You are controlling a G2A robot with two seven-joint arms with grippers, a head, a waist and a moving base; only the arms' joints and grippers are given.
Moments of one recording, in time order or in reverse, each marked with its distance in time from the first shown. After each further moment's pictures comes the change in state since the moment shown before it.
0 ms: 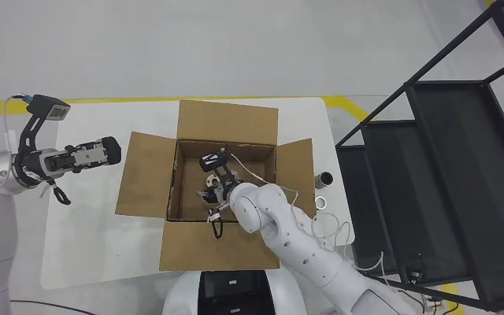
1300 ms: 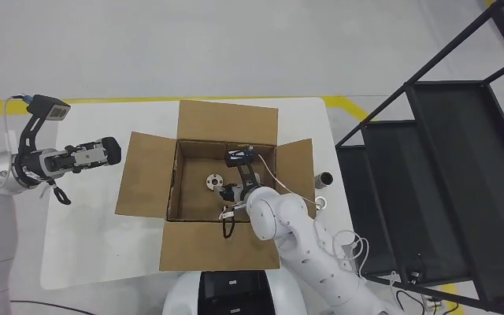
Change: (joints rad) left arm 0.000 0.000 0.000 0.000 0.000 0.000 0.000; right arm -0.181 0.044 0.120 -0.306 -0.128 0.193 0.123
